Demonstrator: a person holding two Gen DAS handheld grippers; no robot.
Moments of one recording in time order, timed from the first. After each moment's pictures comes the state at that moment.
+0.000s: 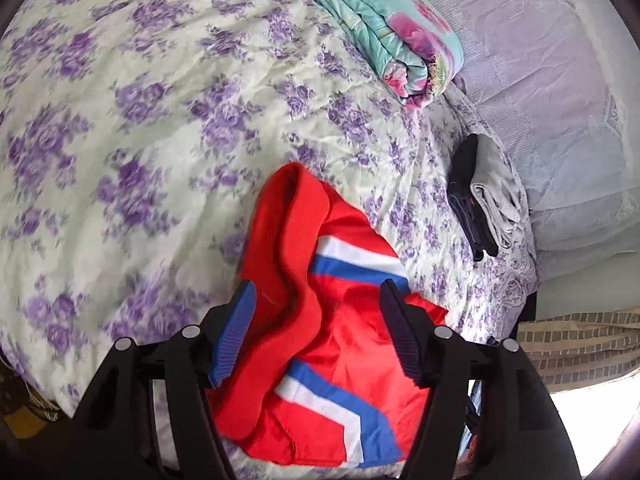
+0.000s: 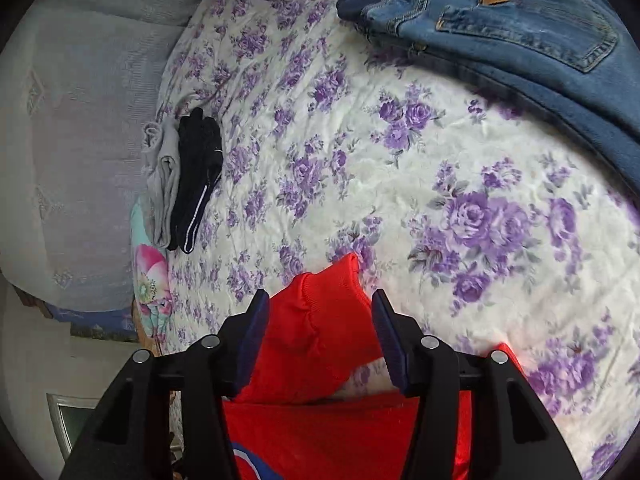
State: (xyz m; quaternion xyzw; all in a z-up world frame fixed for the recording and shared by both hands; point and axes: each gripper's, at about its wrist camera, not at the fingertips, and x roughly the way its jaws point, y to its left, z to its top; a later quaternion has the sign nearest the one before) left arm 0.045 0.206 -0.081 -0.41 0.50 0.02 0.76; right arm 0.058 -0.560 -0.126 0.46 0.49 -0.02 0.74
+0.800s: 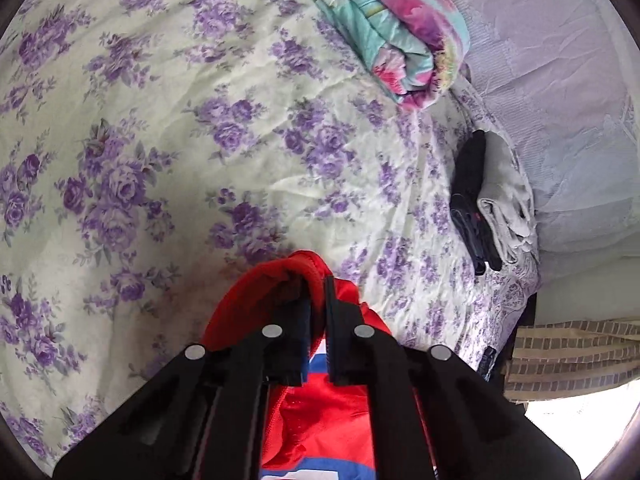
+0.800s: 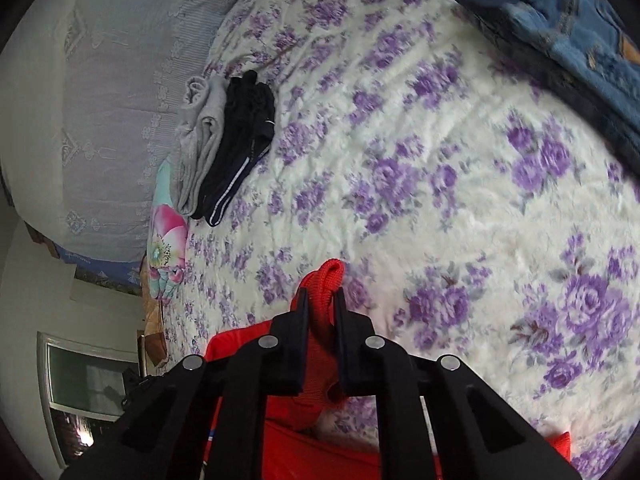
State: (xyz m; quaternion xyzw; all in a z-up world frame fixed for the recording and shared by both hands) left arm 0.144 0.202 -0.099 -0.42 0.52 -0.03 0.75; right arm 0.107 -0.524 -0.084 0.39 0.45 0.09 0.80
